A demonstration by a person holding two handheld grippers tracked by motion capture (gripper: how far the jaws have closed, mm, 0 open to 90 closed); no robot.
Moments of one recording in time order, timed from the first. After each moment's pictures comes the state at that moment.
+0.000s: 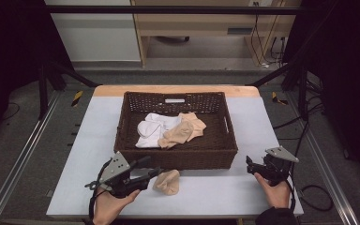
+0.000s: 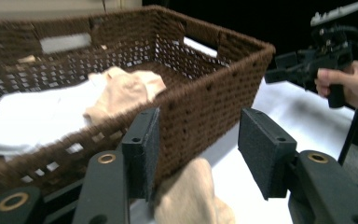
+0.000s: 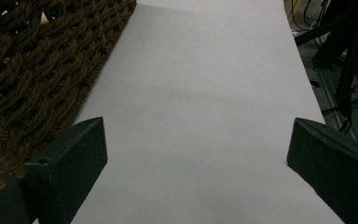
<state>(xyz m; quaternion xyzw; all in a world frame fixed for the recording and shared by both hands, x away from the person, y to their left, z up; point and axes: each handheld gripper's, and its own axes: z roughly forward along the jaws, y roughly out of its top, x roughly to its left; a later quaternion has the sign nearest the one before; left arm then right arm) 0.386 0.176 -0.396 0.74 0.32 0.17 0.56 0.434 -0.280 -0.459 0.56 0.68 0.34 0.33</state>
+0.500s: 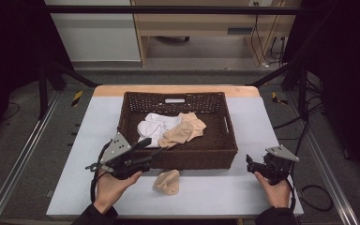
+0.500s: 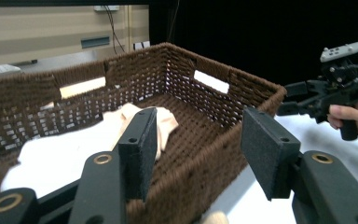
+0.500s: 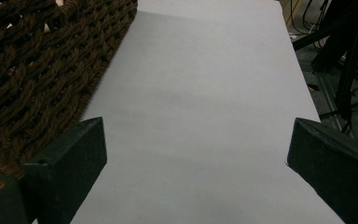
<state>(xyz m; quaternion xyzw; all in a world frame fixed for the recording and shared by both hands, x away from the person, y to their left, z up) 0.418 0.163 -0.358 0.73 0.31 0.19 0.57 0.436 -0.279 -0.456 0.56 0.67 0.35 0.33</state>
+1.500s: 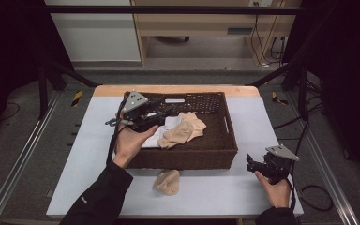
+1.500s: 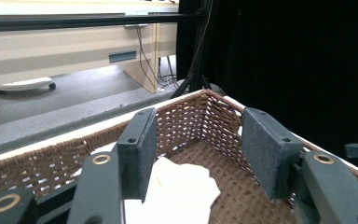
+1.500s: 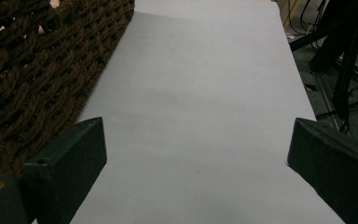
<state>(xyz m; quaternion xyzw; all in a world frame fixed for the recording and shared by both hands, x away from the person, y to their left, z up) 0.515 0.126 -0.317 0.71 0.35 0.23 0.56 0.438 -0.280 -0.456 0.56 0.67 0.35 0.33</state>
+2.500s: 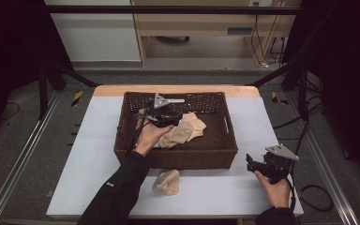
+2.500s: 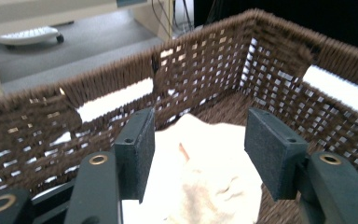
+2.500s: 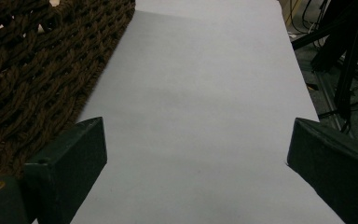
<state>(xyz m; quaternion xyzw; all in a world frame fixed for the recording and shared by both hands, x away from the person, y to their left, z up) 0.577 0.088 -0.393 0.77 0.38 0.21 0.46 0.439 -0.280 -0.457 0.56 0.67 0.34 0.33</state>
